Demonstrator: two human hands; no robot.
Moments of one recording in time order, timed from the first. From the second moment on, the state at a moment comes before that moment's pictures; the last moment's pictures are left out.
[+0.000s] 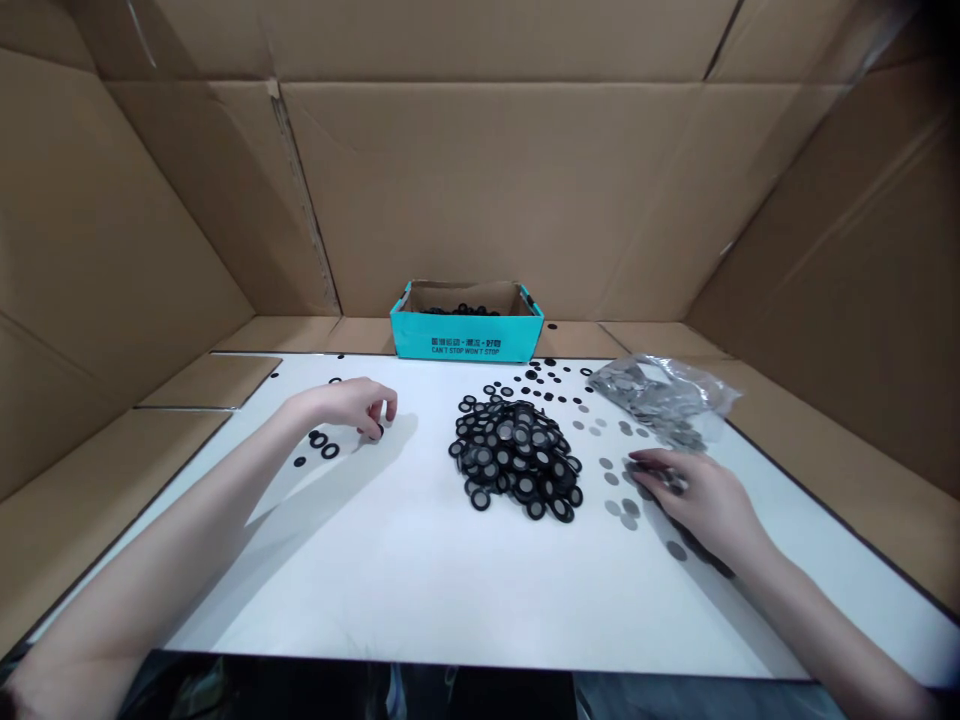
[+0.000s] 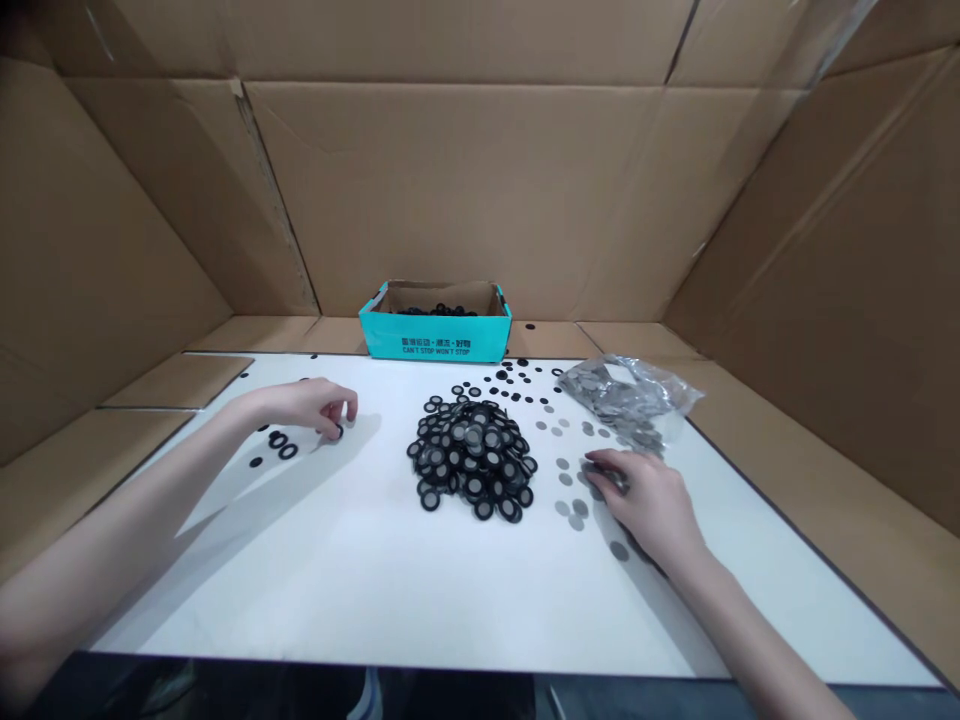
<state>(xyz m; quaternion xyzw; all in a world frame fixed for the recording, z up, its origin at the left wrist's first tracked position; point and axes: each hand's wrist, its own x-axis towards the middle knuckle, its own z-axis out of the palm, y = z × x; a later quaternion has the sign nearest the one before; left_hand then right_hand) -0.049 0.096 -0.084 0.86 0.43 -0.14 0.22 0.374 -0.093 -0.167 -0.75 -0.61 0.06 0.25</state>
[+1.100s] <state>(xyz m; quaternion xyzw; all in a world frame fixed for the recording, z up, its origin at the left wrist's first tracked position) 0.002 0.011 0.002 0.81 0.17 0.35 0.43 0.197 -0.053 -0.036 -0.43 -0.61 0.27 0.61</state>
